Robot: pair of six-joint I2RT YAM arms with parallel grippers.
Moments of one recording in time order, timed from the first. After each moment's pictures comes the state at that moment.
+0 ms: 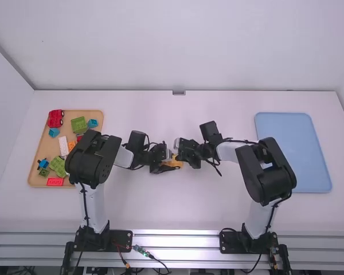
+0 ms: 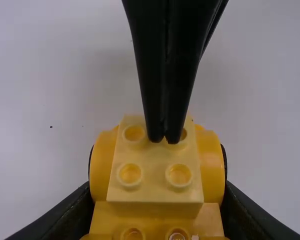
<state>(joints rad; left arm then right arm) -0.23 2.07 0.75 0.38 0.93 0.92 0.38 1.94 0.91 -0.09 -0.80 -0.95</state>
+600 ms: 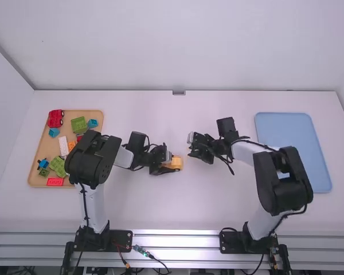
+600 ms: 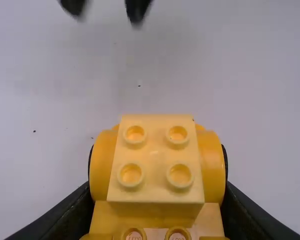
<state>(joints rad) -0.24 2.06 0.75 0.34 0.95 0.98 0.23 1.78 0.87 -0.17 -0.81 -1.03</state>
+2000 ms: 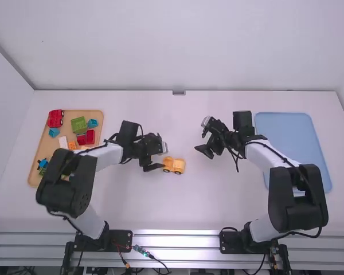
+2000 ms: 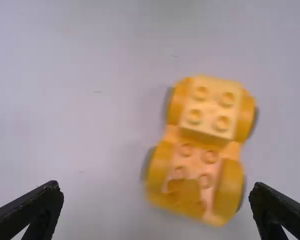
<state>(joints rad) -0.18 1.68 0.81 -0.11 0.65 1.03 0.14 1.64 0.87 -0.16 -0.73 -0.74</state>
